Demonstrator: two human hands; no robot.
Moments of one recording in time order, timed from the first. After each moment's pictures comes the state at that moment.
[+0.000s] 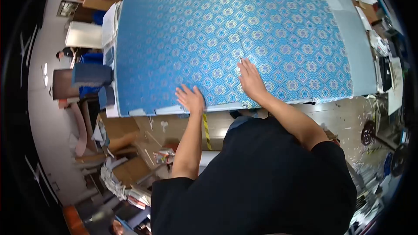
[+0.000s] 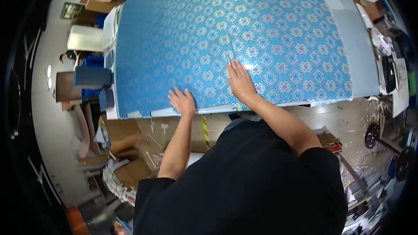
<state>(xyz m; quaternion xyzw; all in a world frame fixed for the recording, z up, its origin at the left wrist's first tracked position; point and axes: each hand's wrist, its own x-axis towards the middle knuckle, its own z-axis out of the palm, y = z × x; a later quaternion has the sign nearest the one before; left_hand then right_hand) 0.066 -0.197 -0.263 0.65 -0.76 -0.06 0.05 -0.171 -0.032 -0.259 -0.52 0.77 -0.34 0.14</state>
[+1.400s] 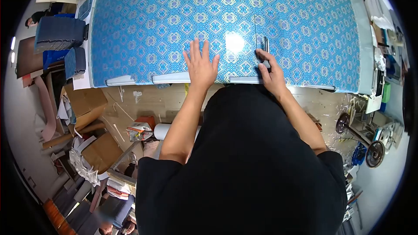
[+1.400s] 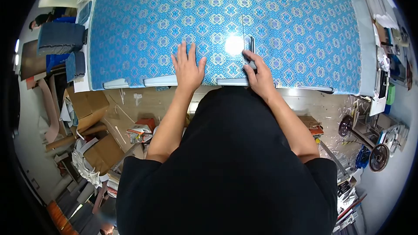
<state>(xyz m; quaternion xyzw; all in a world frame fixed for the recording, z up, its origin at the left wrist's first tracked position) 0.138 -0.253 -0.250 0.38 -0.90 -0.16 0.12 -0.055 -0.058 -0.241 -0.41 0.74 -0.49 0.24</state>
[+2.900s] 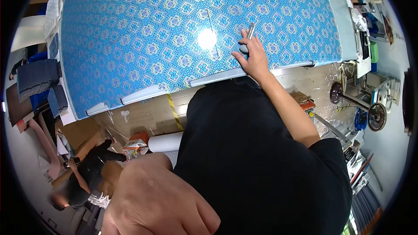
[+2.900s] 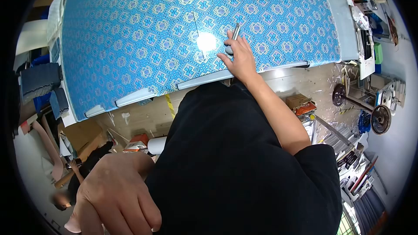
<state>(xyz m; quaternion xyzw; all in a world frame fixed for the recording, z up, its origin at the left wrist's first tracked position) 0.099 -0.209 0.039 -0.29 -0.32 -0.90 0.03 -0.113 -0.018 -0.256 -0.45 0.83 -0.33 0.03</state>
